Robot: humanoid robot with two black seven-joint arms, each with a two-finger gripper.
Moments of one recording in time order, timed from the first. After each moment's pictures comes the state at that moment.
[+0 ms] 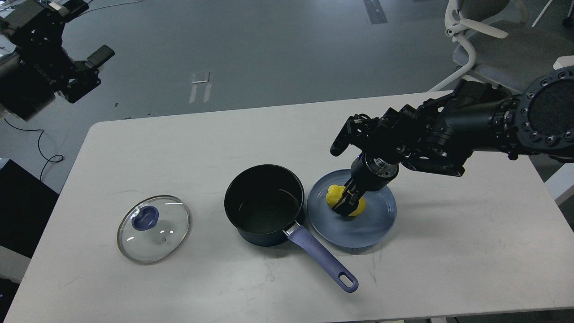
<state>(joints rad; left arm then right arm) -0.93 1.04 -0.50 -1.21 0.40 -0.49 -0.49 1.51 0.00 -0.90 0.83 -1.13 0.32 0.49</state>
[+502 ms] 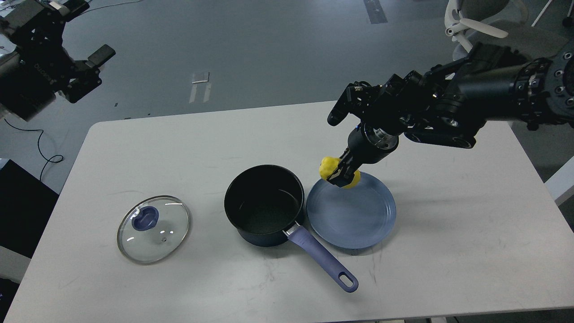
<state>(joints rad) -0.93 1.05 -0.50 -1.22 0.40 -0.49 -0.49 1.71 -0.08 -0.84 0.93 -1.12 0.32 0.49</state>
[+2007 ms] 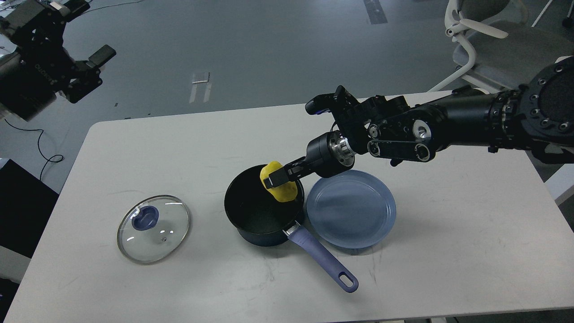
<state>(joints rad) -0.93 1.05 -0.50 -1.22 0.40 -0.49 -0.49 1.53 0.00 -0.71 0.86 -0.60 0.31 0.49</state>
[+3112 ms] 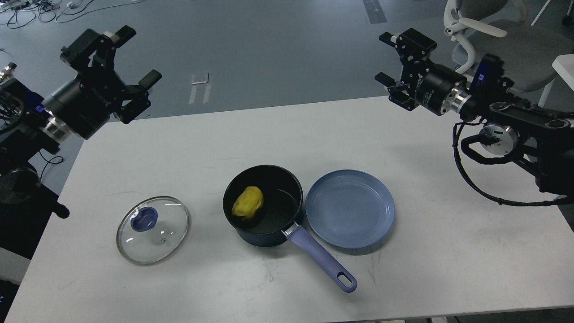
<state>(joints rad) -0.83 0.83 -0.50 -1.13 0.32 -0.49 -0.49 0.95 -0.45 0.21 0.79 -0.11 0.31 0.49</state>
